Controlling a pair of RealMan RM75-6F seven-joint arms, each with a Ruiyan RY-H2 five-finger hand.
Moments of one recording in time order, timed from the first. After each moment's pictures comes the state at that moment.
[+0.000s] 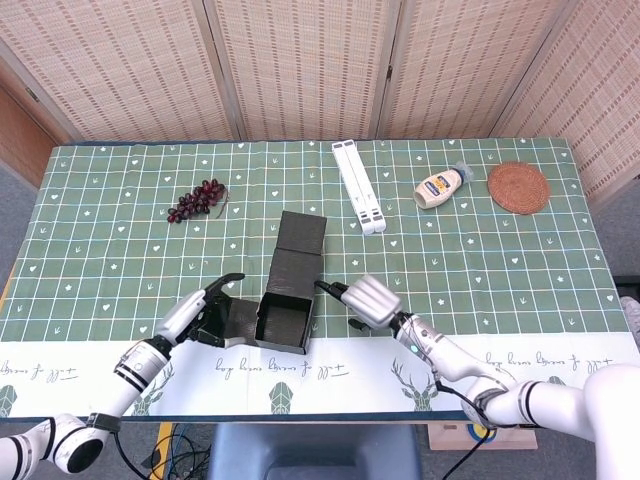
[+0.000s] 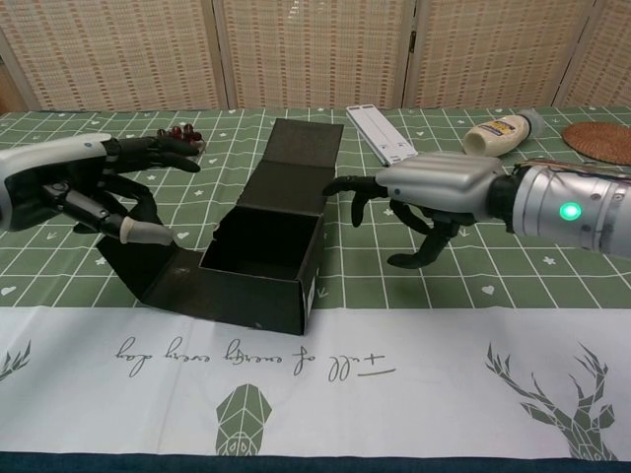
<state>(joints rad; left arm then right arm) -0.63 -1.35 -0.06 -1.59 1.42 0.99 -0.64 0.87 -1.53 0.05 -1.35 -1.45 0.84 -0.07</state>
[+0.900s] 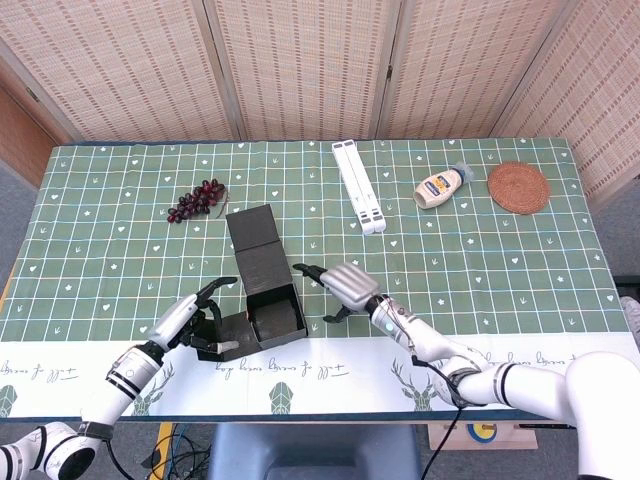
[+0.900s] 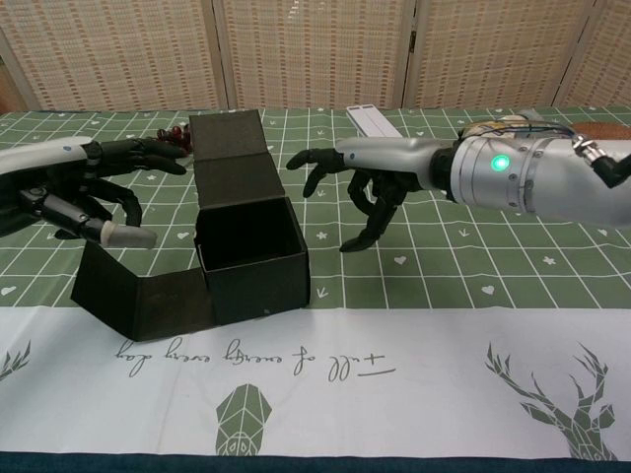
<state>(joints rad) -0.59 -1.33 -0.06 -1.60 1.45 1.00 -0.66 0.95 -1.56 0.17 -1.35 -1.31 0.68 0.14</state>
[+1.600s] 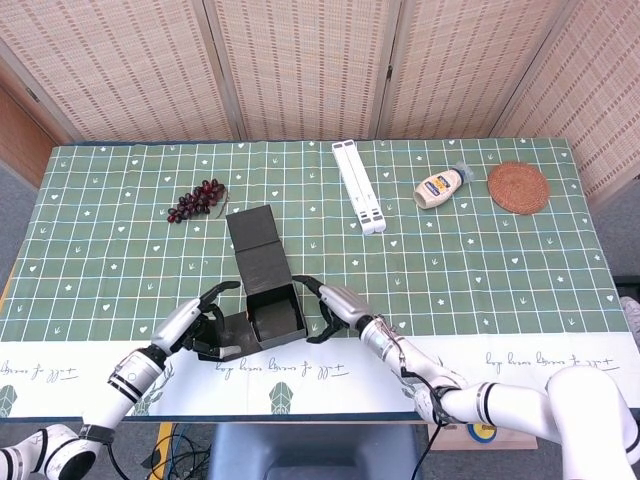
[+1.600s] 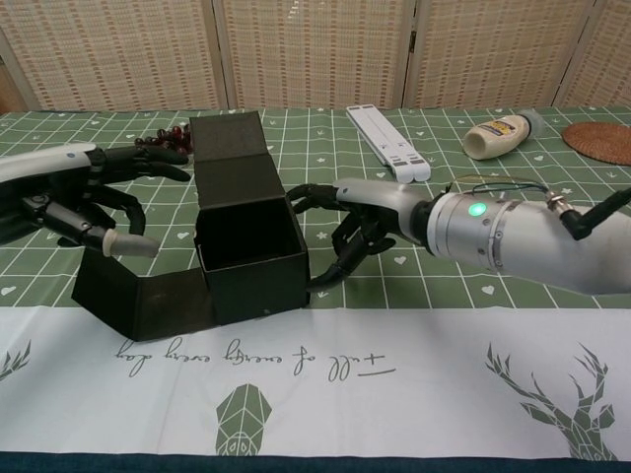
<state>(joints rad) -0.58 -1.33 -0.05 -1.61 1.46 1.00 -0.66 0.90 -1.70 0.22 -1.35 -1.11 0.65 0.27</state>
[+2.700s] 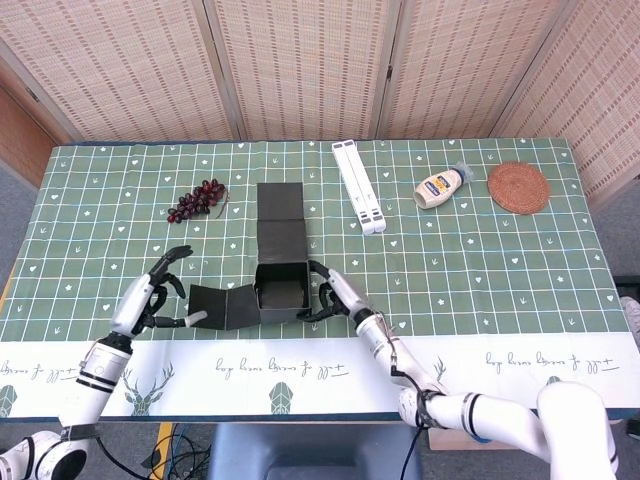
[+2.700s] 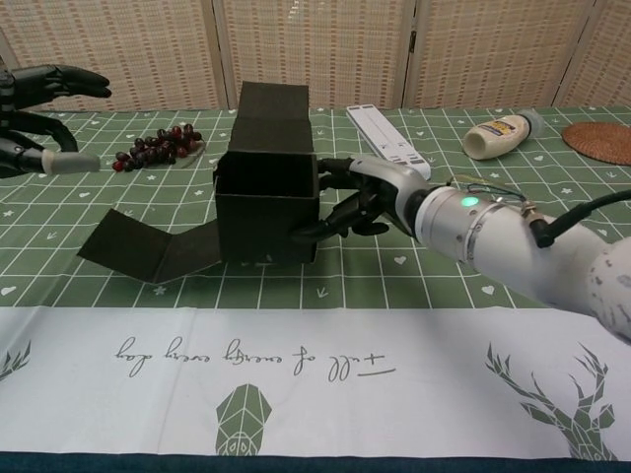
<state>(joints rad) -0.49 -1.34 -0.14 -1.56 1.40 1.22 -0.59 0.82 -1.81 0.35 -1.32 -1.01 0.76 0.34</state>
